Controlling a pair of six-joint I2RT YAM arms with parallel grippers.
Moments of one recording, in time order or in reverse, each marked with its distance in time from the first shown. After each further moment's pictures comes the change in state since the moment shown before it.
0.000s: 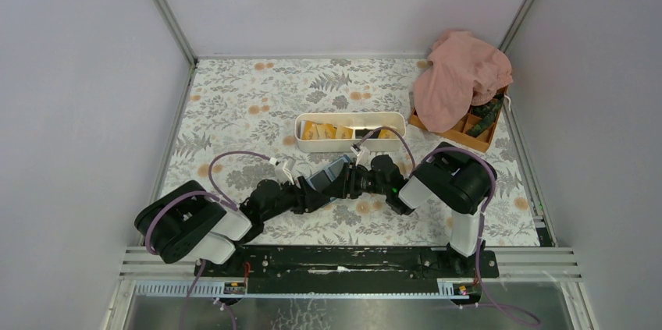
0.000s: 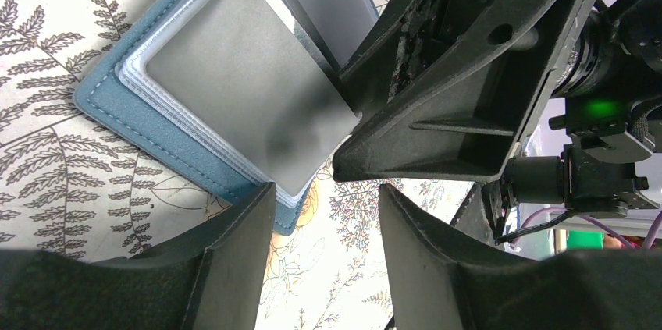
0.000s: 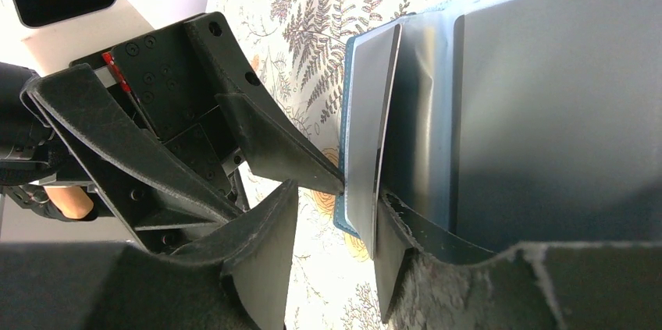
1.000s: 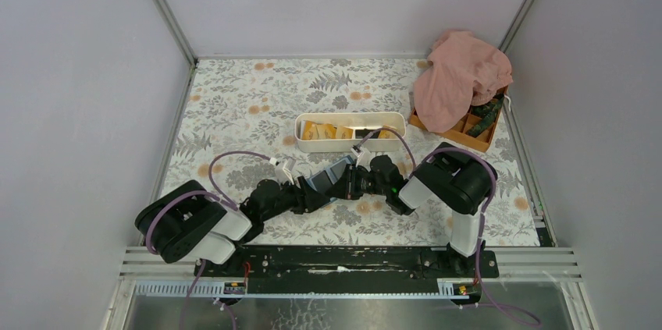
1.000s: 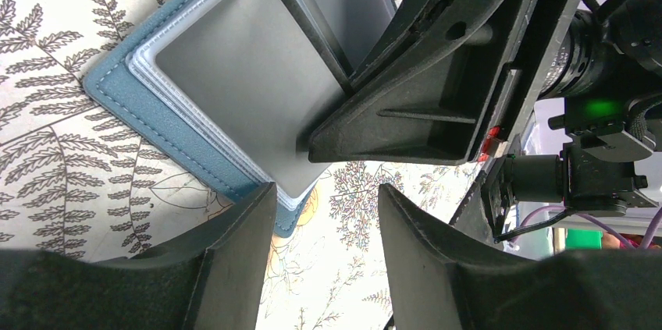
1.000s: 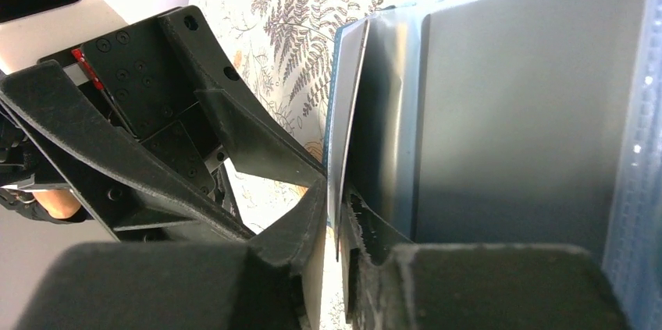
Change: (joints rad) left arm 0.000 0.004 0.000 0.002 0.008 0.000; right arm 0.001 -0.001 -0.001 -0.039 0.016 -0.010
